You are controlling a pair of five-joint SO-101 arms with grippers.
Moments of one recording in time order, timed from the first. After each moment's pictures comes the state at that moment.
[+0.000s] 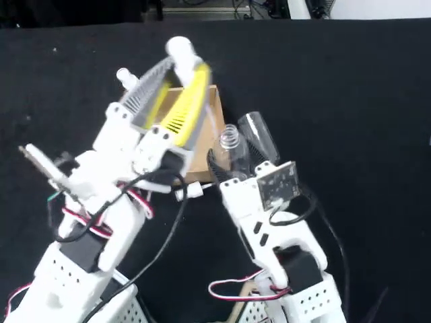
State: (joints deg) left arm 28.1 -68.1 47.2 -2.2 11.0; right arm -22.0 -97.3 84.5 32.7 2.9
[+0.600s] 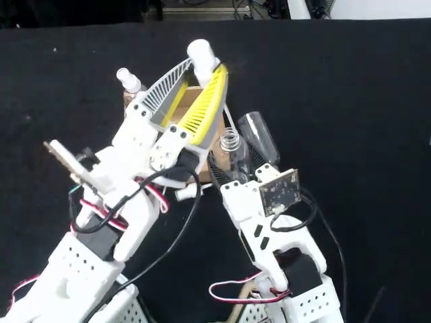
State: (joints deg) left arm 31.0 -62.4 50.2 -10.1 11.0; right arm -22.3 -102.9 87.4 32.2 2.9
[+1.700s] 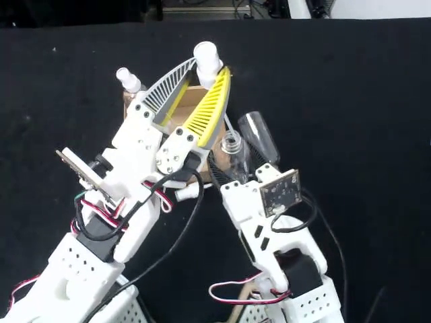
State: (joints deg) left arm 31.0 -62.8 50.1 -9.8 3.0; right arm -22.2 -102.9 87.5 32.3 2.9
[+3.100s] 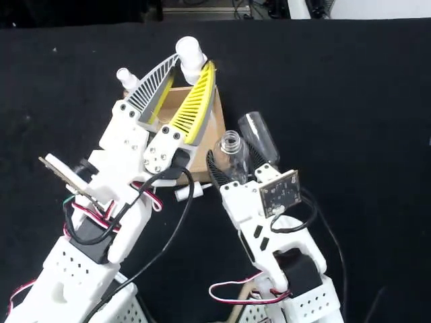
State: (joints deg) left arm 28.1 -65.2 50.1 -9.7 3.0; right arm -22.5 -102.9 87.4 32.3 2.9
